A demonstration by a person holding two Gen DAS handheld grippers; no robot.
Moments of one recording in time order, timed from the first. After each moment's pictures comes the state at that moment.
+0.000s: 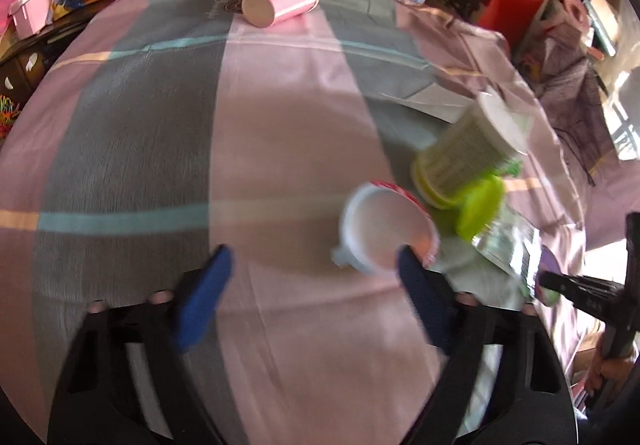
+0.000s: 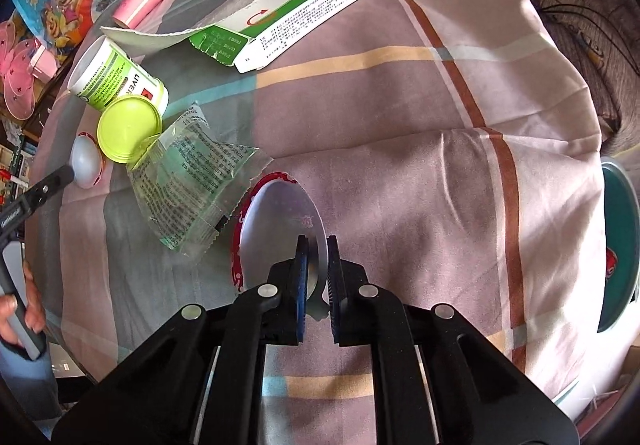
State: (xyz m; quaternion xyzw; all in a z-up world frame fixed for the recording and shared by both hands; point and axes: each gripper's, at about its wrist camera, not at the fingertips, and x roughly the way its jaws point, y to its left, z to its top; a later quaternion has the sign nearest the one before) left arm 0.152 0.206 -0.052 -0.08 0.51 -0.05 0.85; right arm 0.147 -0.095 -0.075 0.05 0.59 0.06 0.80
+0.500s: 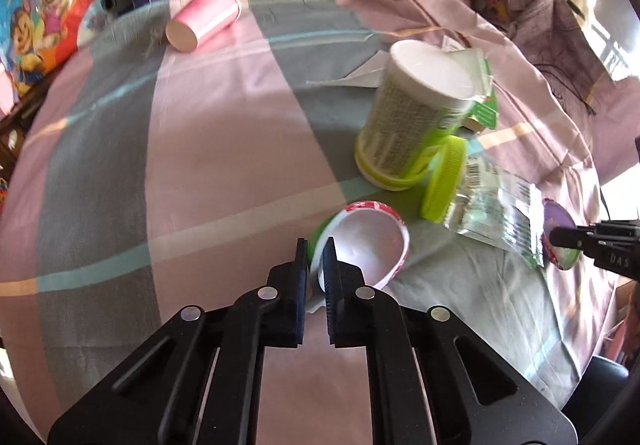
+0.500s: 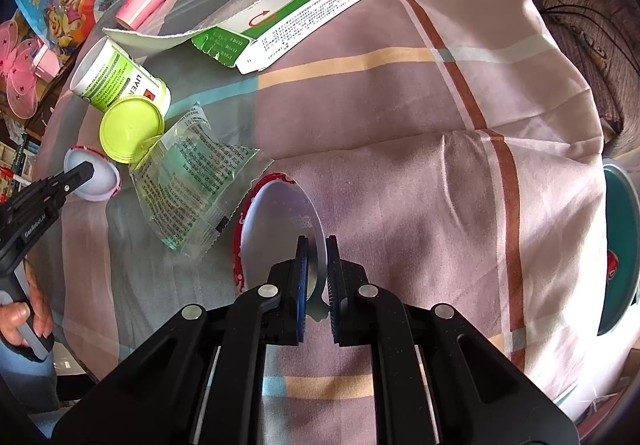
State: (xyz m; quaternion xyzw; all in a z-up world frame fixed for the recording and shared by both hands) left arm 0.152 0.148 -0.055 0.03 0.50 -0.09 0.86; right arm 0.146 -0.099 -0.073 0.05 0.59 0.07 0.80
